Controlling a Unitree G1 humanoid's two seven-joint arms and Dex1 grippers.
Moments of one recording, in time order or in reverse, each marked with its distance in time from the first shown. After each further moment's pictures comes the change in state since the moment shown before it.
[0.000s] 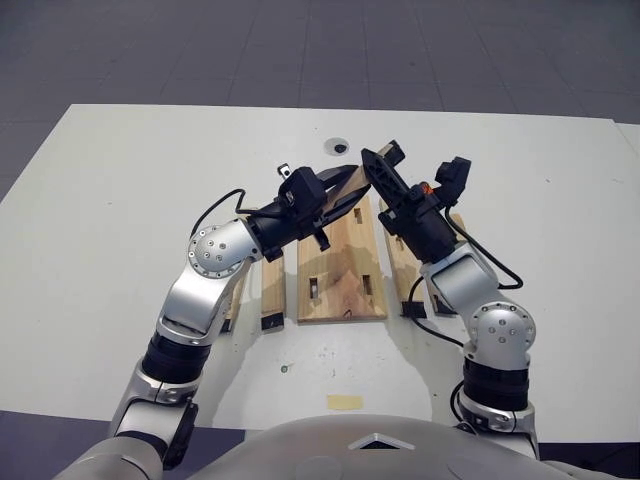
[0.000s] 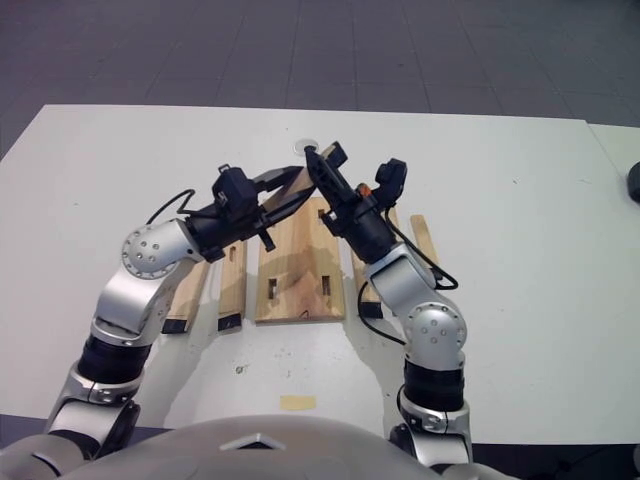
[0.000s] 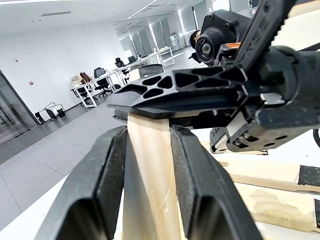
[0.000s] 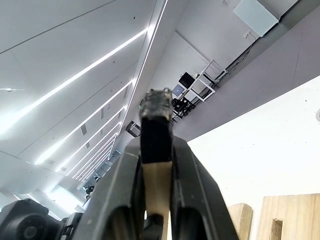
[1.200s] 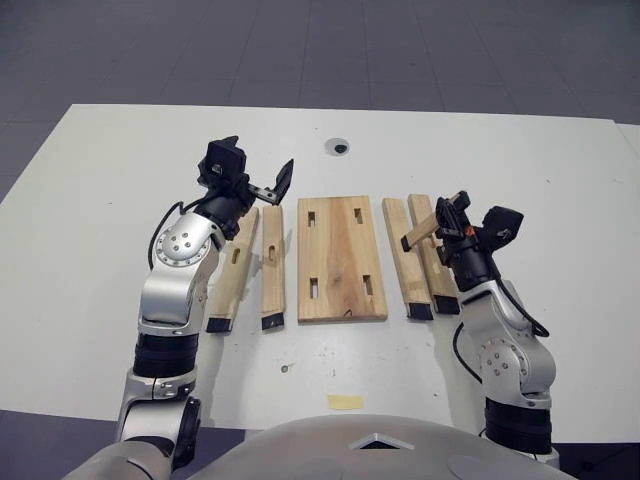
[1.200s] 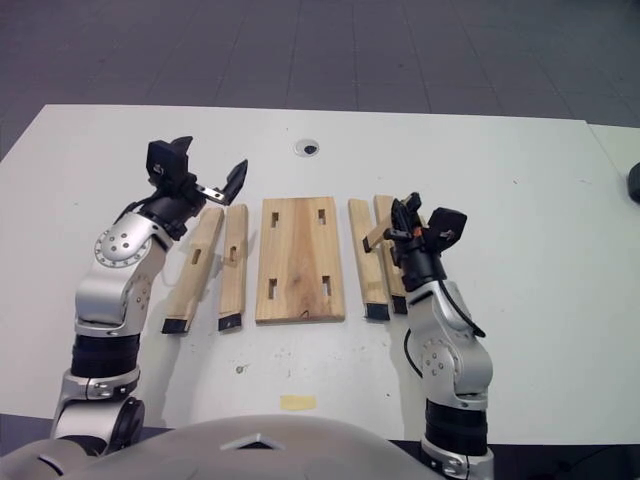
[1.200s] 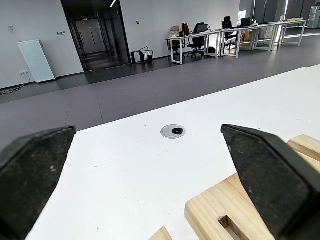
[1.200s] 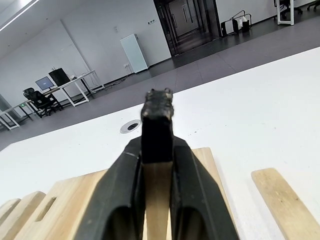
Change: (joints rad) left arm 0.023 -0.050 0.237 0.123 0.010 0.176 0.318; right arm 0.231 -0.093 -0.028 0.006 -0.708 -0.240 -0.033
